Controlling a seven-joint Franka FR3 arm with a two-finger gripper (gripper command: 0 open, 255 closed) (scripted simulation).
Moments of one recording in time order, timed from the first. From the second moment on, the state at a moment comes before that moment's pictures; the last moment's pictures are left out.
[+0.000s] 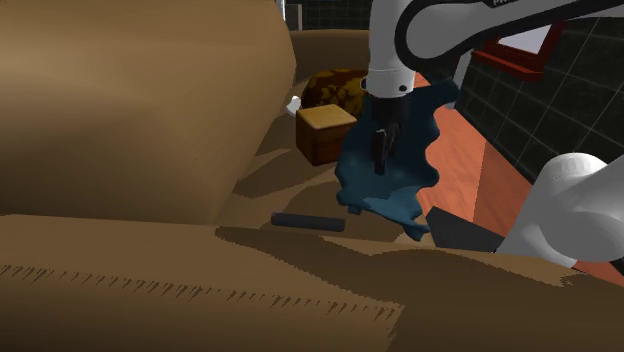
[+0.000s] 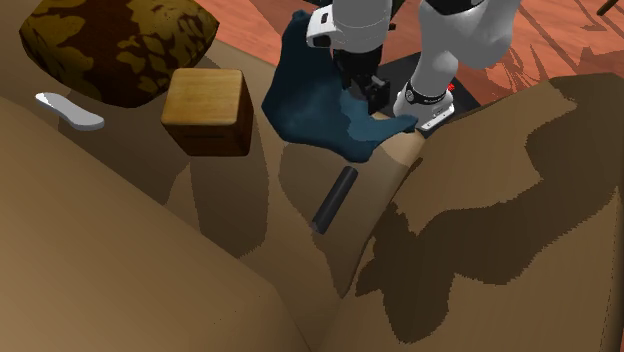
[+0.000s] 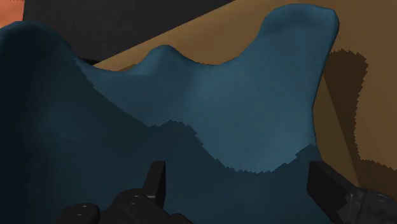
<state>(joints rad) 0.08 -0.56 0.10 -2.50 0.11 1.79 -0.04</state>
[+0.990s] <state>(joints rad) 0.20 -0.11 0.22 -2.39 0.11 2.28 -0.17</state>
